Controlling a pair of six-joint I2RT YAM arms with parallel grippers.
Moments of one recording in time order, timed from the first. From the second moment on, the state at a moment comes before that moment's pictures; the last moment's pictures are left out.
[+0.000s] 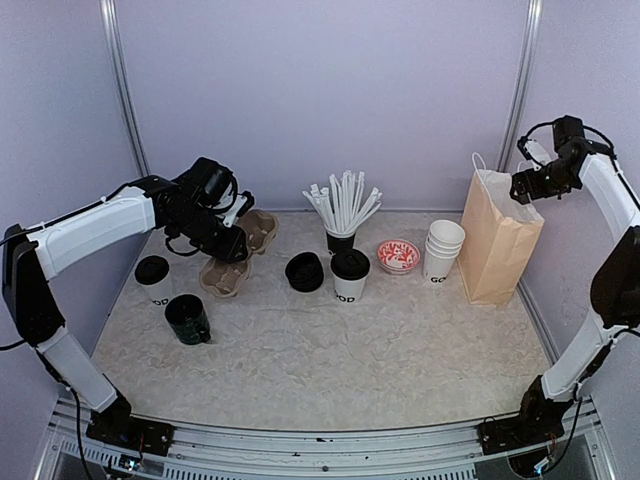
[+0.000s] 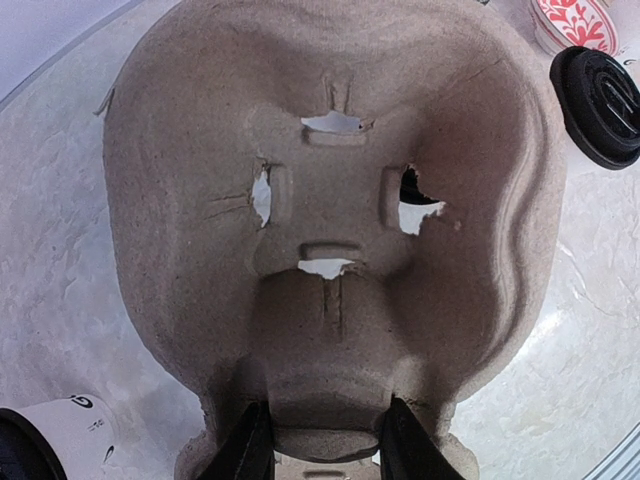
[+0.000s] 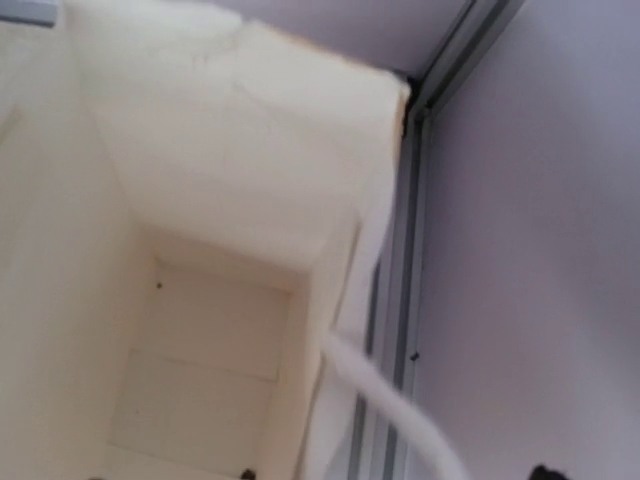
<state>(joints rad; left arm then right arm) -0.57 1.61 1.44 -0.82 -0.03 -0.05 -0.20 1.64 1.79 -0.92 -0.09 -0.38</state>
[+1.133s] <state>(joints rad) -0.58 1.61 1.44 -0.81 -0.02 -0.05 -0.29 1.71 1.87 -0.99 -0.32 -0.34</state>
